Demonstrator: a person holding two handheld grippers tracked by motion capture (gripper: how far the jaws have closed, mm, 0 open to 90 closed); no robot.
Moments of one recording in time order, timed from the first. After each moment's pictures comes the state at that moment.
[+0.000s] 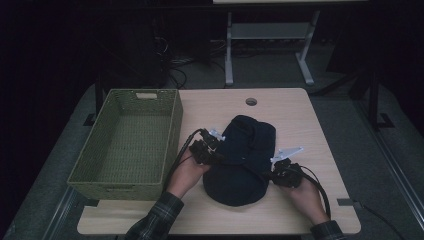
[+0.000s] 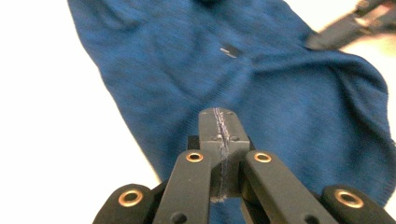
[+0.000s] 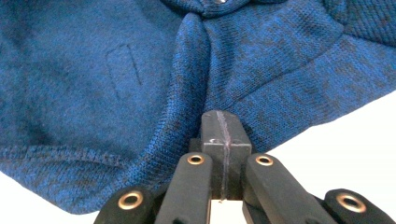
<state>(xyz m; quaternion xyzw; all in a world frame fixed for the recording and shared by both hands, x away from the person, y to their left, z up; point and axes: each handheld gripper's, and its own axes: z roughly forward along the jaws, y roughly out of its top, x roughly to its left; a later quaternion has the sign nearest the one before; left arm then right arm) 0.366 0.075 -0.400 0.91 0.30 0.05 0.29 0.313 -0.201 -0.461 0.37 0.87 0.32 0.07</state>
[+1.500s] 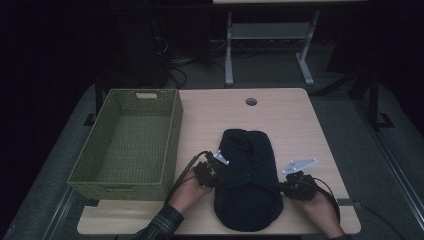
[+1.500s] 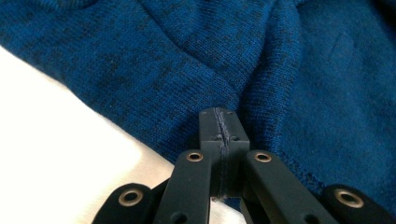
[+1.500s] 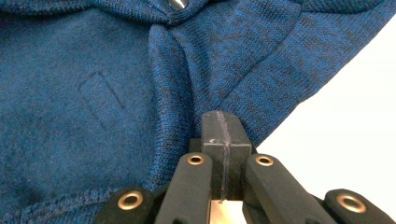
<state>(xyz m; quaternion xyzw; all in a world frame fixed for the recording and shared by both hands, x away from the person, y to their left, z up) 0.321 0.069 -0.448 0.93 0.26 -0.02 0.26 0.276 -0.225 -0.460 0.37 0.87 0.32 0.06</state>
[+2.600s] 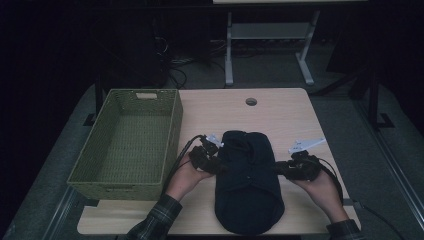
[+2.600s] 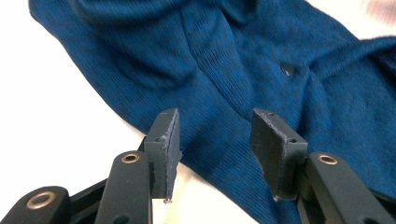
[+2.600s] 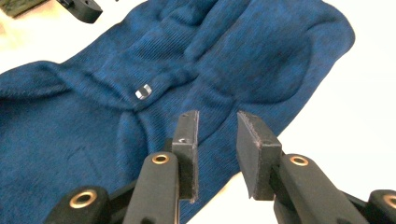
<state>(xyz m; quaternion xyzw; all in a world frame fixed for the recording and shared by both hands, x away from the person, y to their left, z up) 0.358 0.080 -0.418 0.91 0.28 0.01 0.32 0.314 -0.237 -0.425 0.37 0.85 0.36 0.06</state>
